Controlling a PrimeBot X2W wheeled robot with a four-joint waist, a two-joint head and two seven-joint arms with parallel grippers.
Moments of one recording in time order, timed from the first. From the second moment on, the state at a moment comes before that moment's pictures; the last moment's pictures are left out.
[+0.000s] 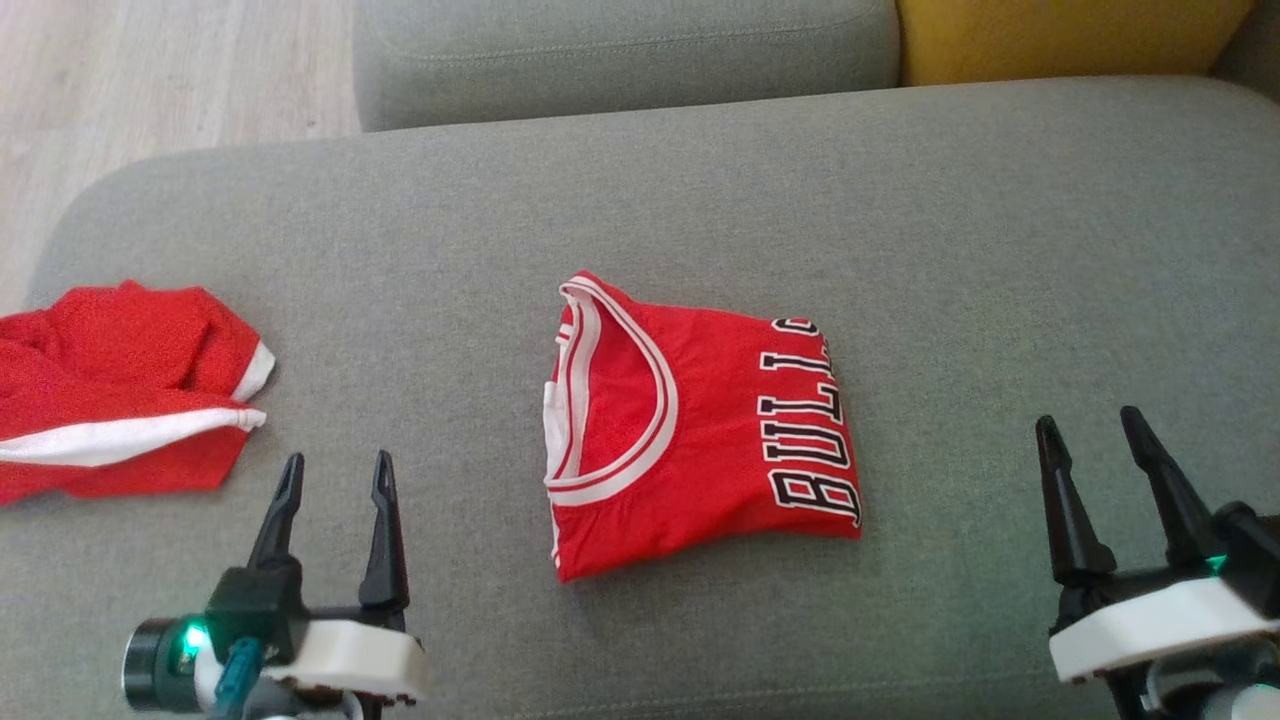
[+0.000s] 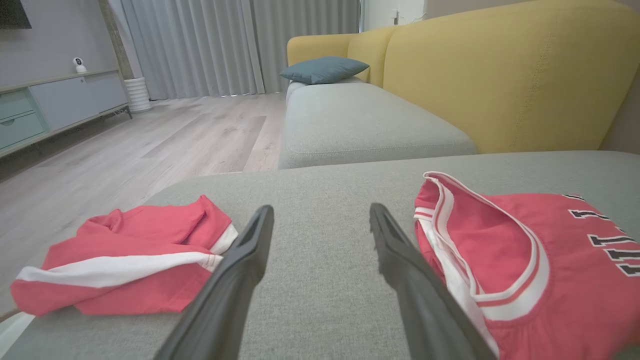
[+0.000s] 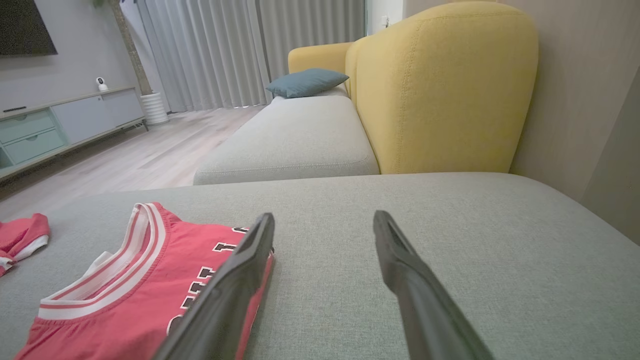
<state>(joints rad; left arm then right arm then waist) 0.10 0.13 -0.21 0.03 -0.11 0.19 -0.24 0.16 -0.13 -0.01 -0.15 0.22 0.12 0.03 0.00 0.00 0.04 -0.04</state>
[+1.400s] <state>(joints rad) 0.02 0.15 -0.25 0.00 -0.11 0.20 -0.23 0.09 -0.14 0.06 -0.03 0.27 0.12 0.06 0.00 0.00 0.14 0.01</state>
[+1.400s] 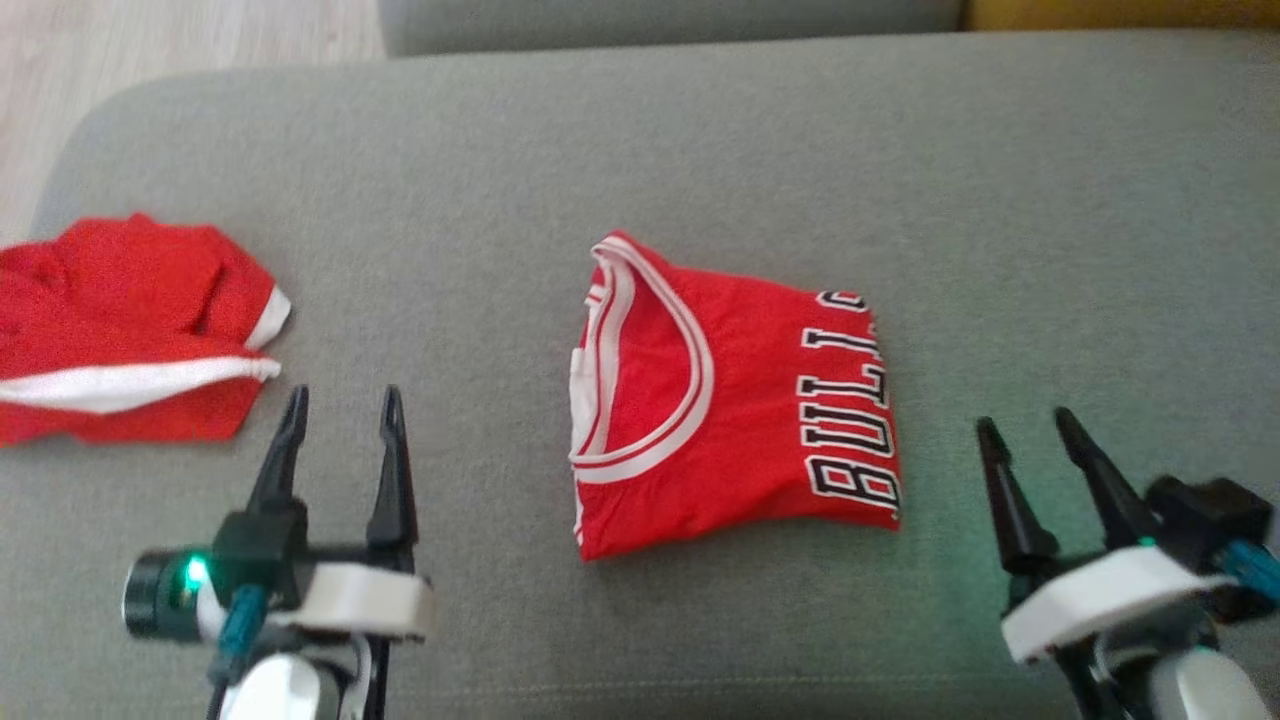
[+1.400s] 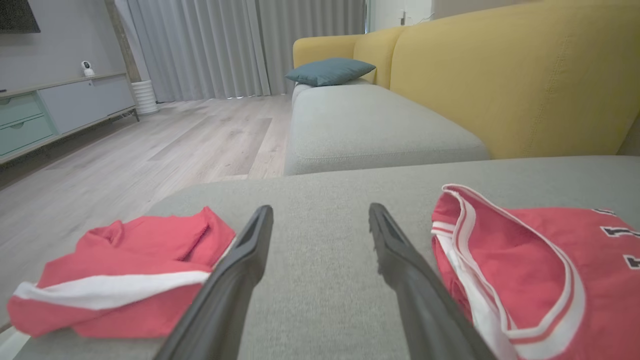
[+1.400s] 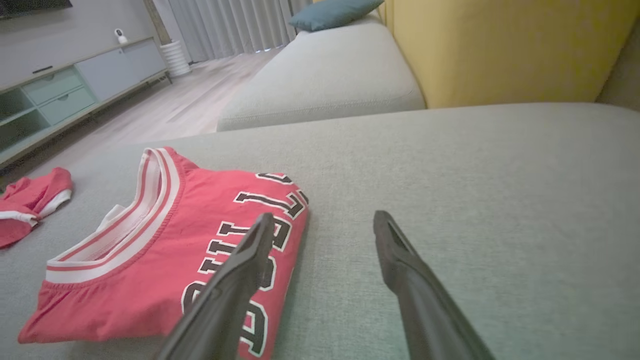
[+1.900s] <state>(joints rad) -0.14 0.10 -0.28 0.03 -0.09 0.19 -0.25 -0.12 -0.17 0.14 0.30 0.33 0.12 0.12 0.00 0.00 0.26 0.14</state>
